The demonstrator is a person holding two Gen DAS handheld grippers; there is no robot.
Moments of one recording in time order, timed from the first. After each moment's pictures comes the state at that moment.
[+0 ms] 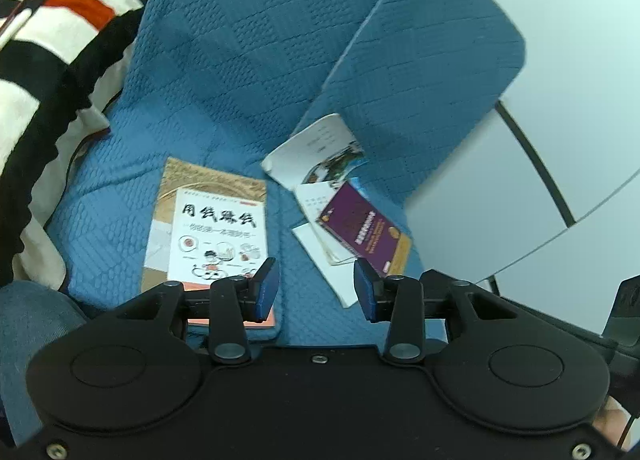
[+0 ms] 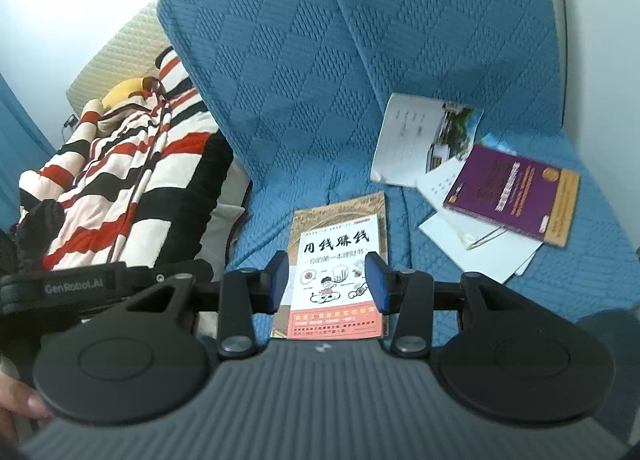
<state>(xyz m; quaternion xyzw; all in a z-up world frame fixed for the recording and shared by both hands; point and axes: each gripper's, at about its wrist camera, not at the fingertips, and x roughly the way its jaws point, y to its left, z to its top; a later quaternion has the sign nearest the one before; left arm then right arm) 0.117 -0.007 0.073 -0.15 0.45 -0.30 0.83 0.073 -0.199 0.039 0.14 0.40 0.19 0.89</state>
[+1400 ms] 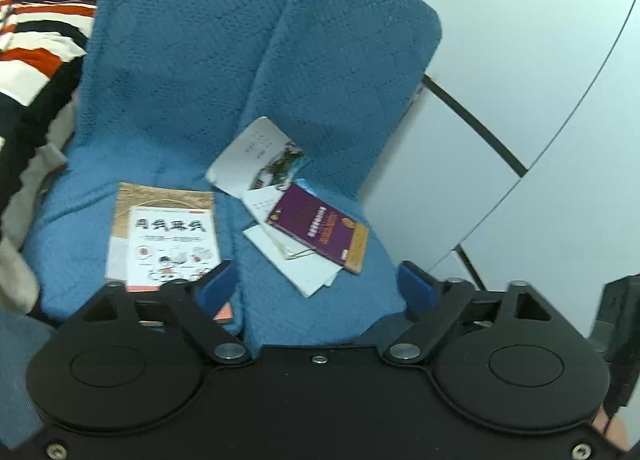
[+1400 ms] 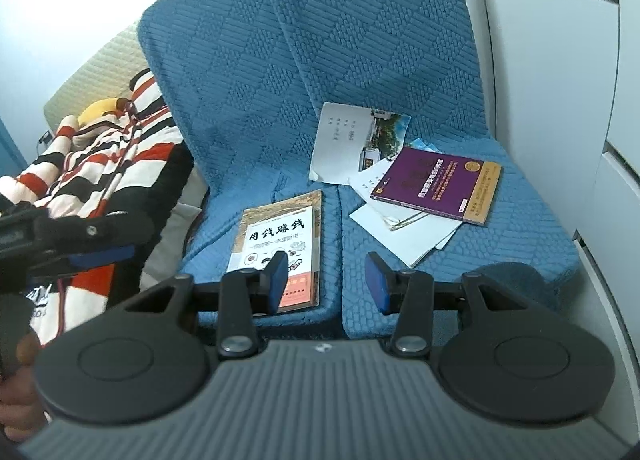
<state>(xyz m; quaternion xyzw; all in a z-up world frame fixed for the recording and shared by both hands) 0.030 -0.031 0.079 -0.10 0.39 -0.37 0.84 -0.011 -0.261 0.013 0.13 0.35 0.13 0.92</state>
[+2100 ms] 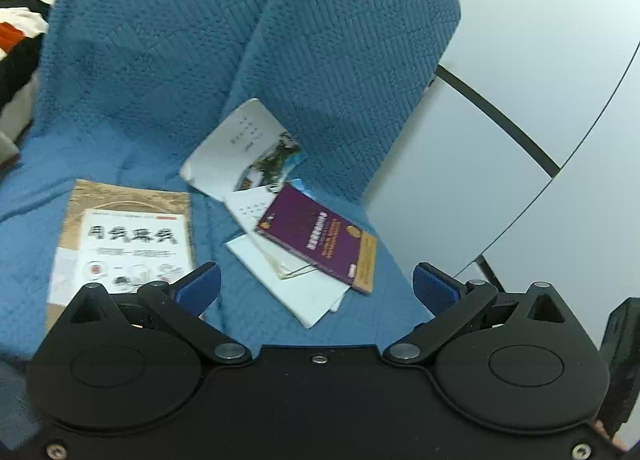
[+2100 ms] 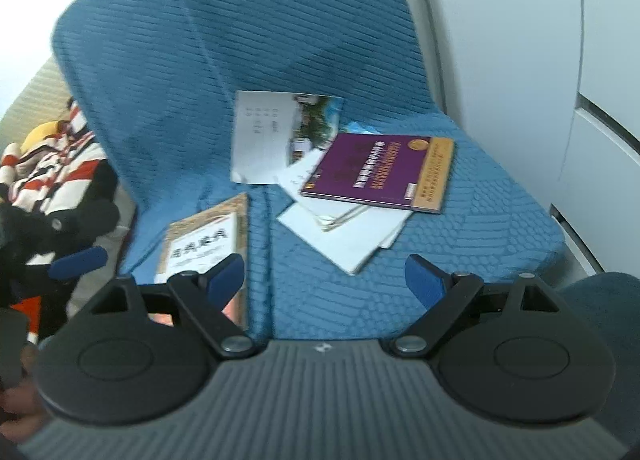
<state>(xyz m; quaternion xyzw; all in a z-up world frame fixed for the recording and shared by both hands) 0.092 -0.104 -0.009 -0.11 0.38 -0.39 0.83 0.044 -0.293 -0.062 0.16 0.37 0.05 0.92</state>
